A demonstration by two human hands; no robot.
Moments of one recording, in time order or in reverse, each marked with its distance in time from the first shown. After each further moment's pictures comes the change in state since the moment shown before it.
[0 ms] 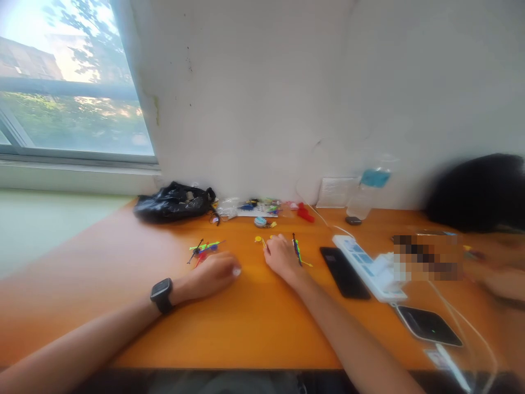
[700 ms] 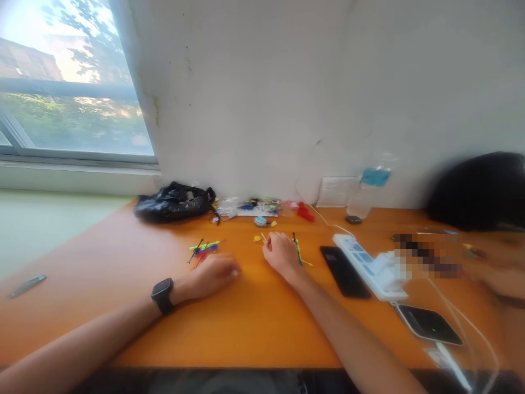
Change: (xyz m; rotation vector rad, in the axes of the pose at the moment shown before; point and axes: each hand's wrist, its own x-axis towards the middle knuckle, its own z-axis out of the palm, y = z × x) left_hand 0.000 0.000 0.001 -0.051 -0.005 -0.023; right_hand 0.001 -0.005 -0.004 0.138 0.125 0.147
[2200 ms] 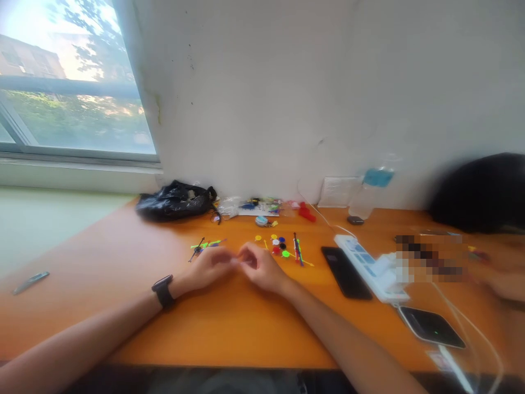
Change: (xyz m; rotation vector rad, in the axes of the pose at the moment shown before) left_hand 0.004 0.014 -0.010 -0.373 0.133 -0.238; right_hand -0.032 -0.051 -0.012 0.992 -0.340 -0.223
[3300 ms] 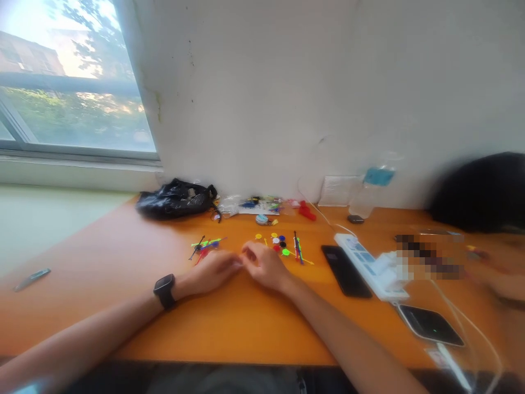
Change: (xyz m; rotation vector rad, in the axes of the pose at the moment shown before) left_hand 0.000 -0.018 0.003 0.405 -0.126 0.137; right_hand 0.001 0.004 -0.008 -0.405 0.047 -0.090
